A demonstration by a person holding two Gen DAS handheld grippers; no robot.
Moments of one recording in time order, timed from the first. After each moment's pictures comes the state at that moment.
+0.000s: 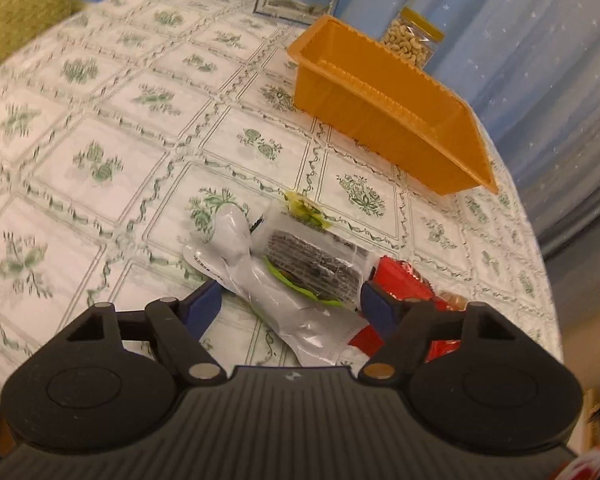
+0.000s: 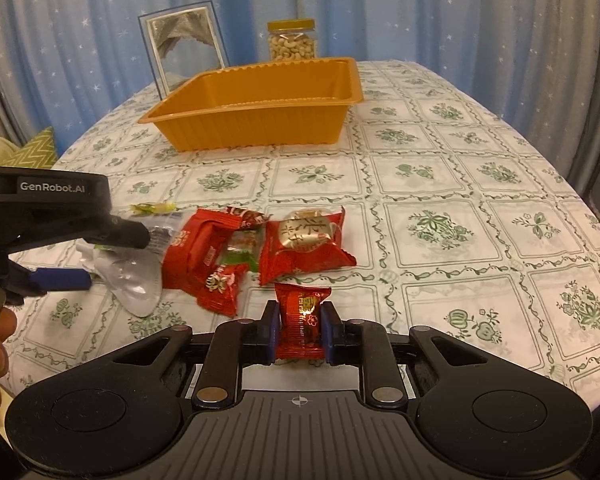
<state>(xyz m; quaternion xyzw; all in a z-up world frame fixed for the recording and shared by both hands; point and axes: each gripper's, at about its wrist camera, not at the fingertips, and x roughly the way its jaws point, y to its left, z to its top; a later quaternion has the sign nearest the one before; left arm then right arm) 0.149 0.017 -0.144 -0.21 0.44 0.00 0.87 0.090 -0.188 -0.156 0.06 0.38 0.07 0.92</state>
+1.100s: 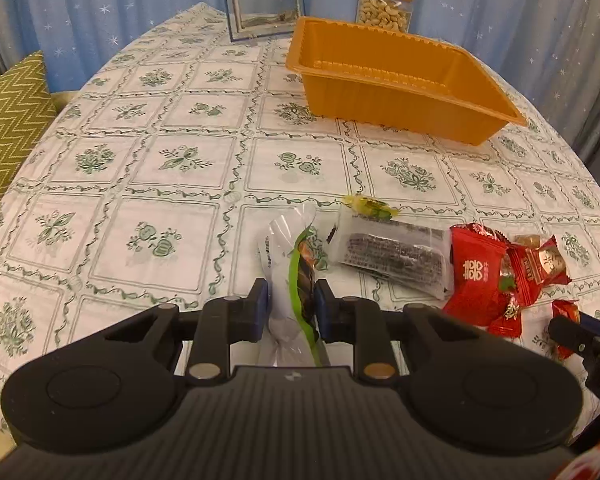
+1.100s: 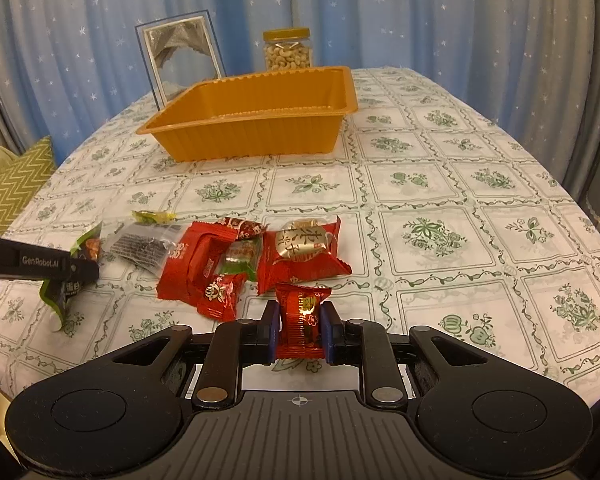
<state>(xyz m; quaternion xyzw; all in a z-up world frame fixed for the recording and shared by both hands) 0.147 0.038 -0.141 -0.03 0.43 -0.01 0.90 0.085 -0.188 -0.148 0.06 0.36 0.06 0.93</state>
